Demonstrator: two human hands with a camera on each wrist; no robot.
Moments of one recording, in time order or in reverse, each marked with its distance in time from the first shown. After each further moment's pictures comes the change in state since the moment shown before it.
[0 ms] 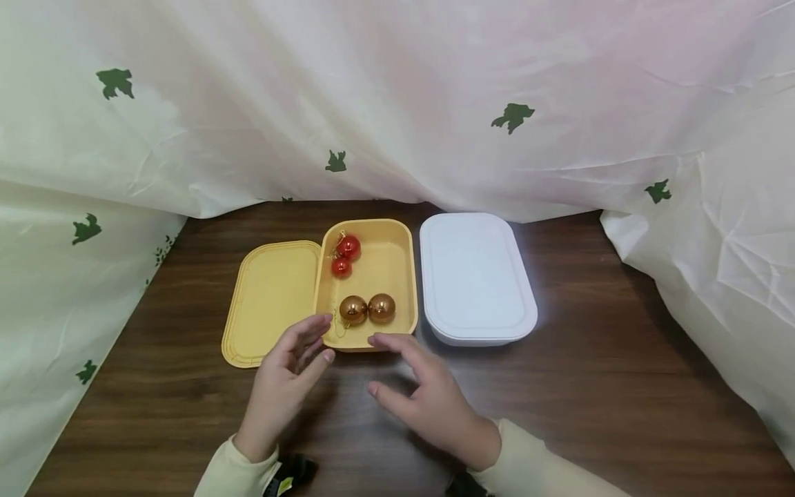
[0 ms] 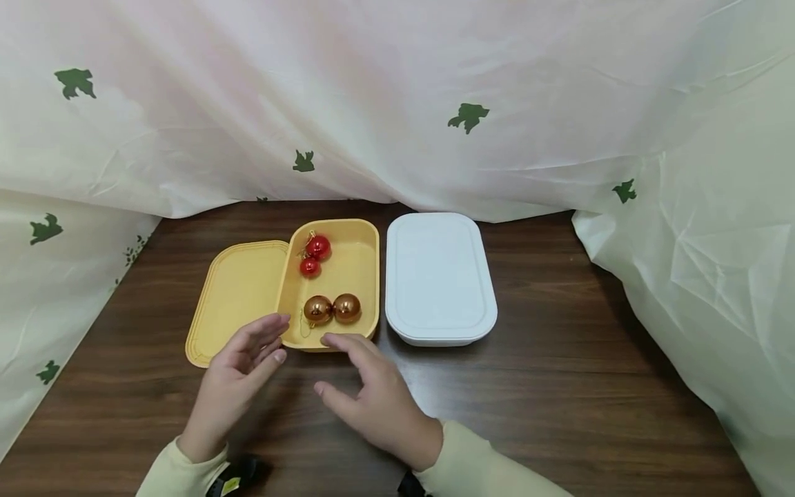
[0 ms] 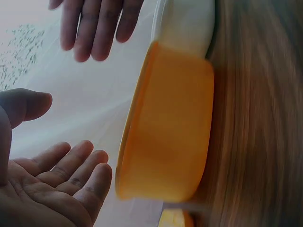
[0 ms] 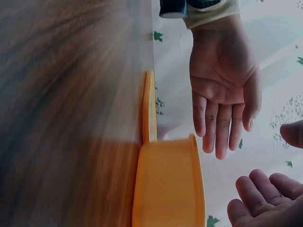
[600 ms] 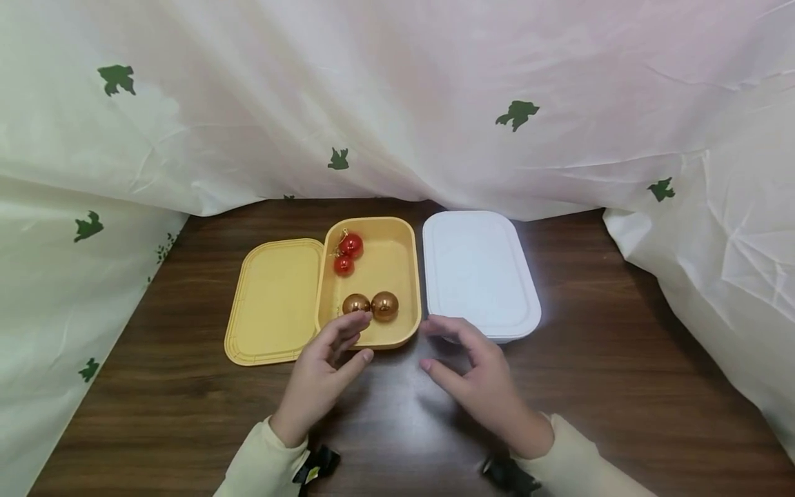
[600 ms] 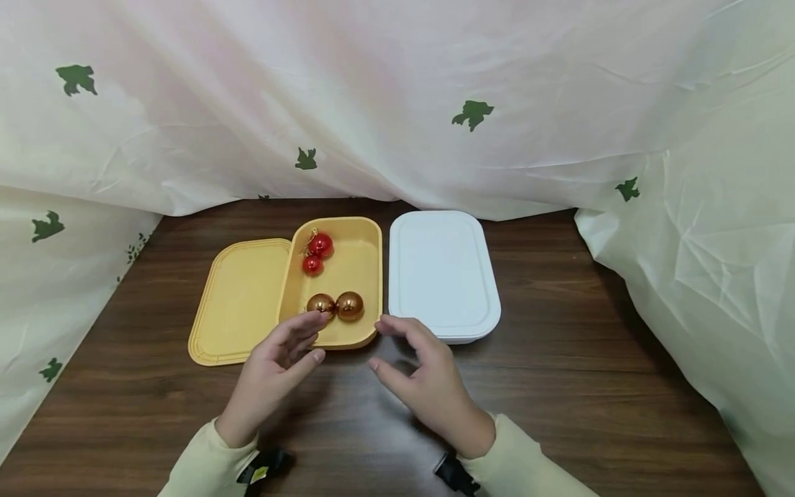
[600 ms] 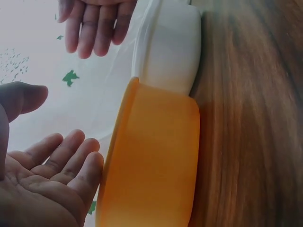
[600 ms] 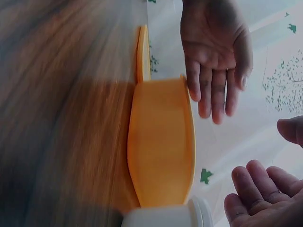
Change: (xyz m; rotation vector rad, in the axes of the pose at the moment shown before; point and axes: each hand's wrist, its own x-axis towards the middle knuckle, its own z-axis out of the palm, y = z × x) left_hand 0.010 0.004 0.030 -0.007 -0.166 0.011; right_hand -0.007 0.016 -0.047 -0.078 0.166 -0.028
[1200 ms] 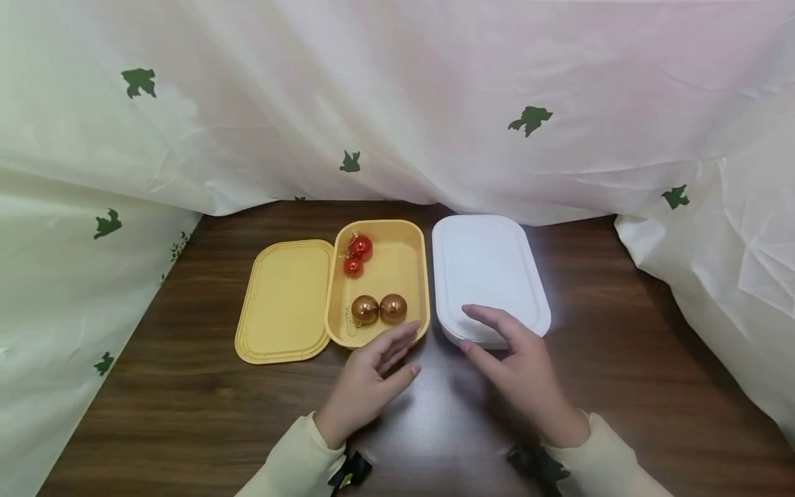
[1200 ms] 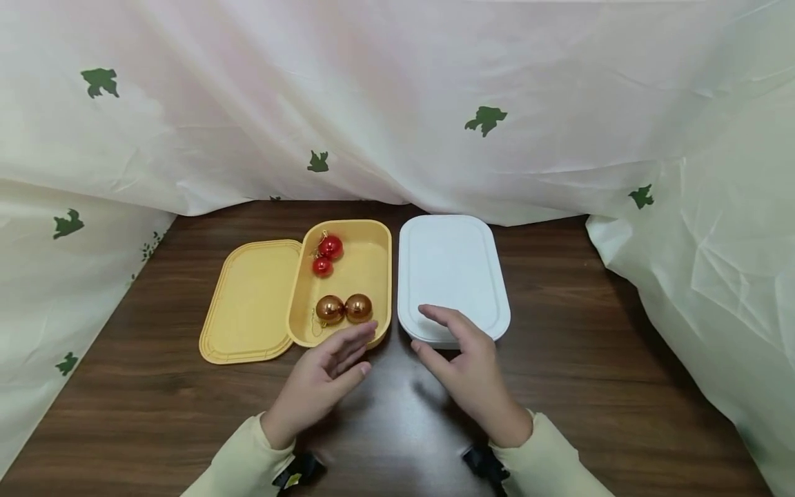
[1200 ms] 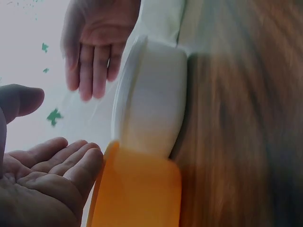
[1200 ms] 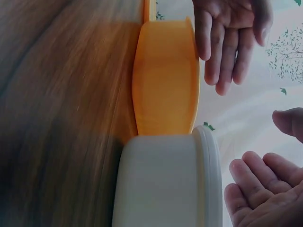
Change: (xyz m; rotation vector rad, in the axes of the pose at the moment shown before) left_hand 0.007 0.003 0.039 -0.112 -0.154 -0.043; right_hand 0.006 0.013 -0.035 -0.230 0.031 0.148
